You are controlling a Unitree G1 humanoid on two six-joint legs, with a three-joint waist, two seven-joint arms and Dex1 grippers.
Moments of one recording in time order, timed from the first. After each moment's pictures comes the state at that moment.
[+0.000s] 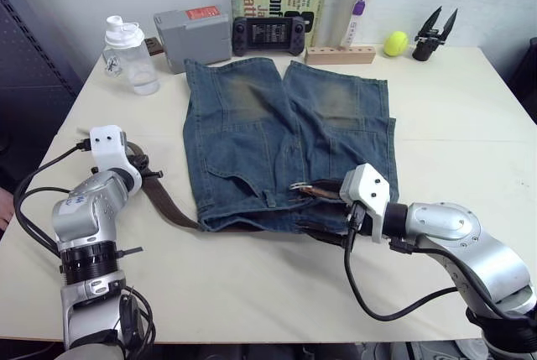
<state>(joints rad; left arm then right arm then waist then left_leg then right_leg) -0.53 0.40 0.42 0.05 -0.25 0.90 -0.08 -0.26 -0.69 0.10 -0.62 0.44 0.70 0.75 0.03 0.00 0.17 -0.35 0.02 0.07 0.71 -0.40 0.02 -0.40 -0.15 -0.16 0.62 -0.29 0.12</state>
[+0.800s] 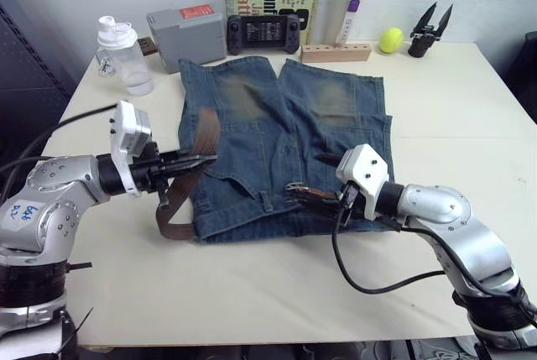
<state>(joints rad) -0.43 0.81 0.15 -0.11 -0.66 0.66 -1.10 -0.36 -0.65 0.15 -0.47 0.25 0.50 0.70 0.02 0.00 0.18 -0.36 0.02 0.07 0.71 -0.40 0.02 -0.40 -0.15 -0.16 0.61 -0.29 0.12</state>
